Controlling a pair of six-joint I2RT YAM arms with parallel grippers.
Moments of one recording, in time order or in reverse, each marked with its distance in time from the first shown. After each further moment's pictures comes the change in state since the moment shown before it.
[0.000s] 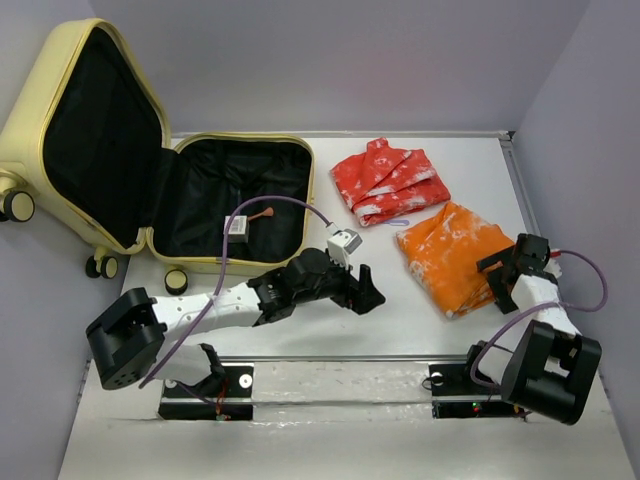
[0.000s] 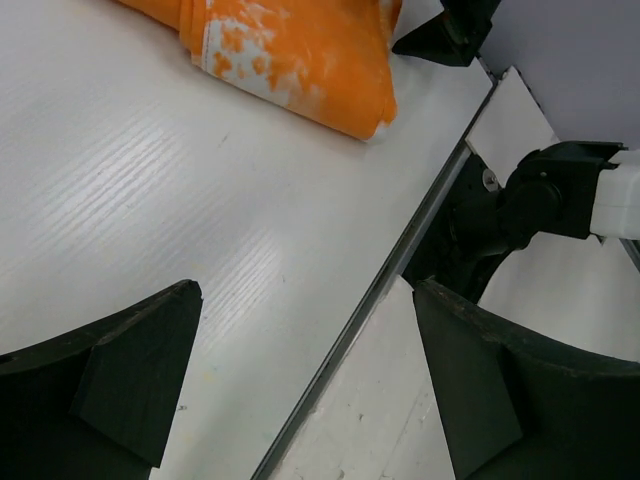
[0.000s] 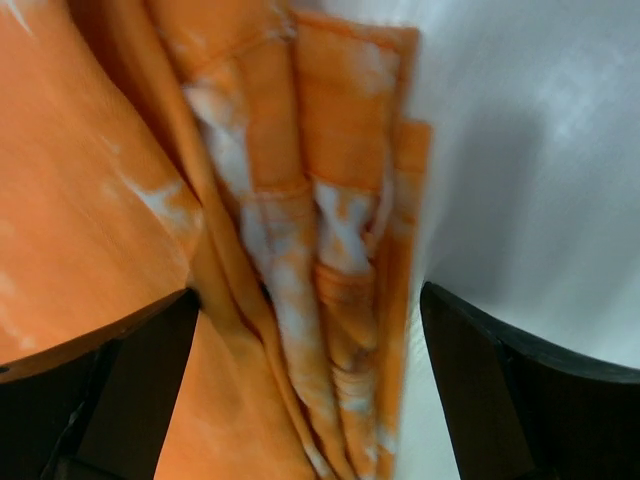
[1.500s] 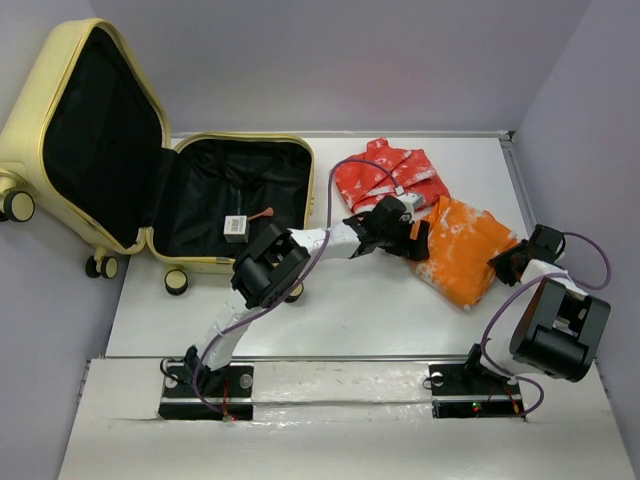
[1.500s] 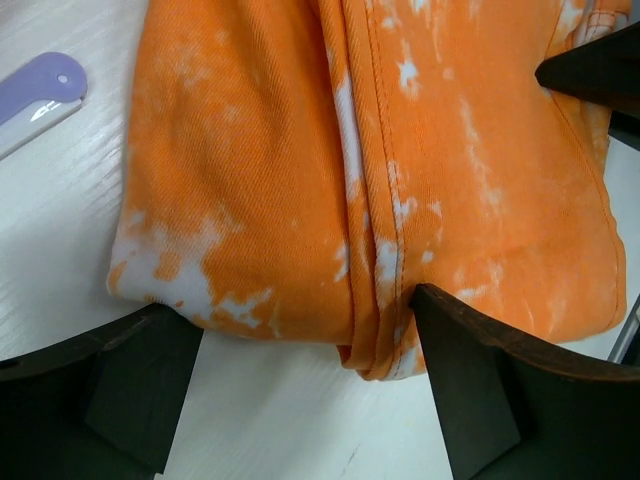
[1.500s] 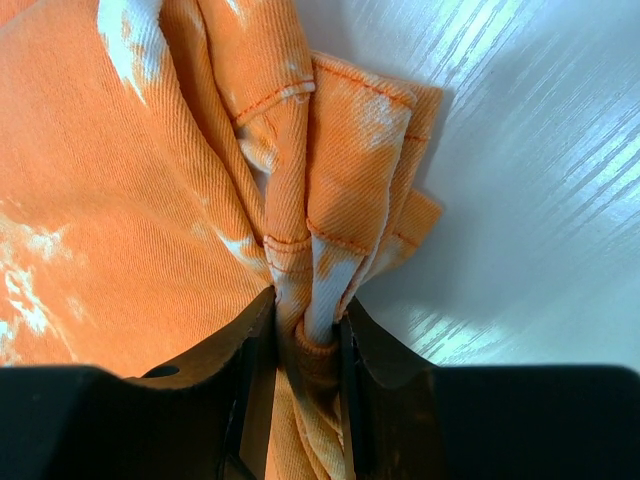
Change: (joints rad) left arm 0.133 0.991 0.960 -0.220 0.105 0.091; right arm -0.123 0.258 0.069 0.298 -0.256 -0.179
